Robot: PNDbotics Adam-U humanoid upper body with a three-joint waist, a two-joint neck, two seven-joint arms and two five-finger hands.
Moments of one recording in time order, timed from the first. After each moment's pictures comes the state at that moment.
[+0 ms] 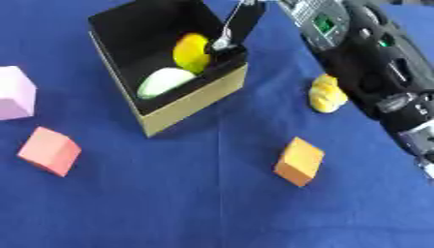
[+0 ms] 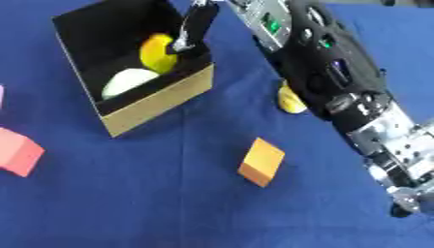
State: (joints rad) left arm -0.38 0.76 0.10 -1.98 0.32 -0.06 0.23; right arm -1.21 -0.51 0.41 -1.24 0.66 -0.13 0.66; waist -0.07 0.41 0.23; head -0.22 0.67
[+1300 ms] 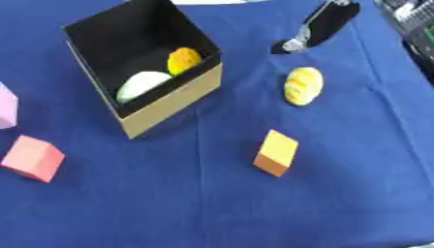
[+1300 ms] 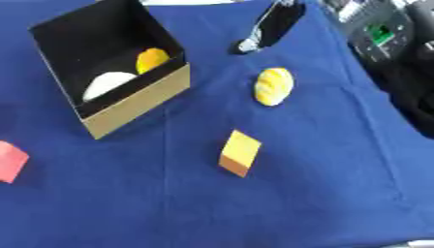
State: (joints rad) left arm -0.33 0.76 0.10 -1.98 0.31 -0.05 0.24; right arm -0.93 -0.88 0.40 -1.66 0.45 0.01 0.62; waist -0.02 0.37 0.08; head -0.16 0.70
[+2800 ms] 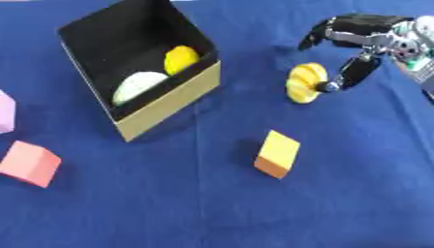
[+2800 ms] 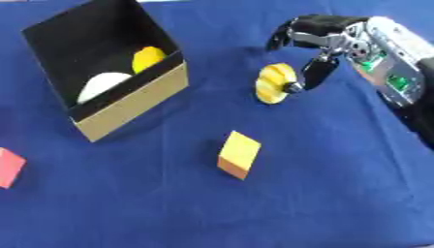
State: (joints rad) left arm -0.34 0.74 0.09 -1.98 0.31 -0.05 0.22; right arm -0.78 -0.91 0.36 -1.45 0.56 -0.01 0.52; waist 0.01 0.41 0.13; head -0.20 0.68
